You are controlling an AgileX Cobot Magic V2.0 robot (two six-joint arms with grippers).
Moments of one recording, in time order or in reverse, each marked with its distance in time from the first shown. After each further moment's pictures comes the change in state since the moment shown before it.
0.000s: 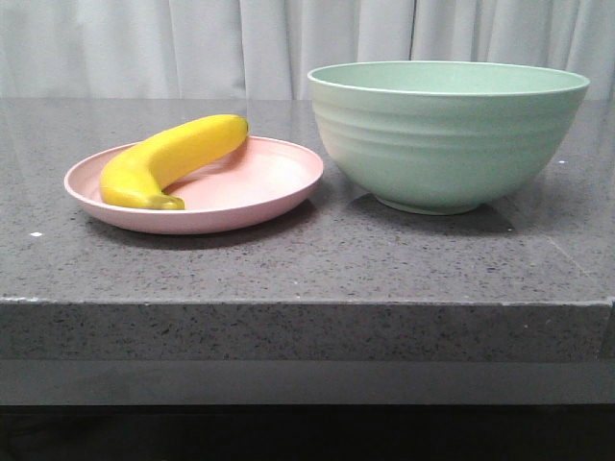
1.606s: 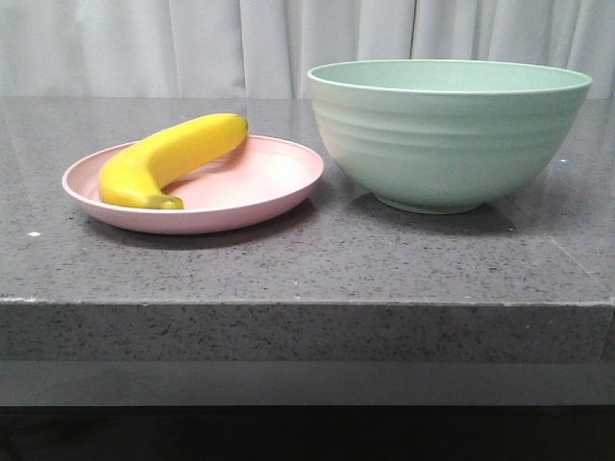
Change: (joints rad) left arm 0.000 0.002 -0.063 -0.012 0.020 0.000; right arm 0.000 0.000 -0.087 -0.005 0.056 0.000
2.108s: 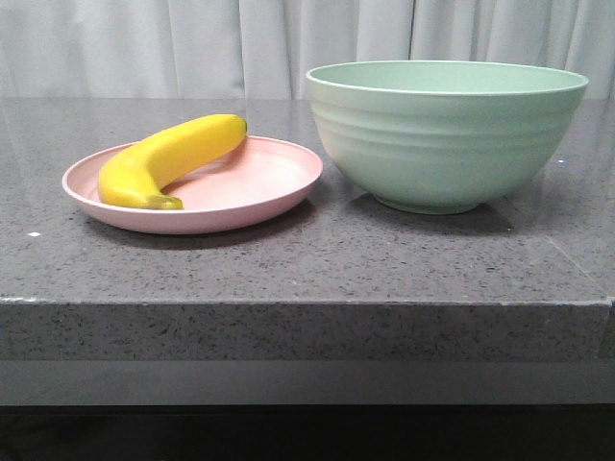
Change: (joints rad) left arm 0.000 0.479 -0.524 -0.003 0.138 0.000; right arm 0.000 0.341 -0.516 -0.006 0.155 0.000
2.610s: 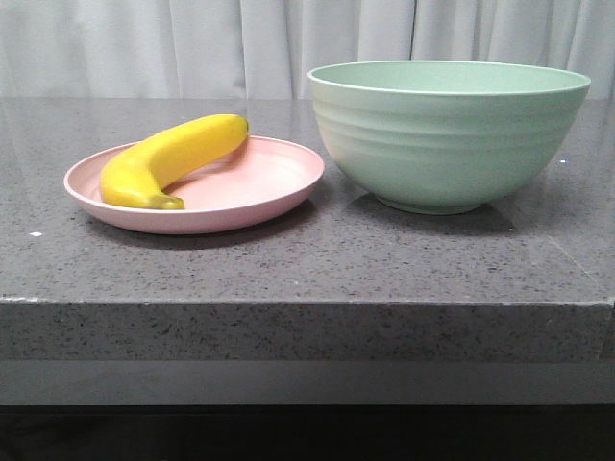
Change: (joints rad) left arm 0.000 0.006 0.000 -0.002 0.023 0.000; right arm 0.000 0.013 -0.009 0.000 0.015 0.000
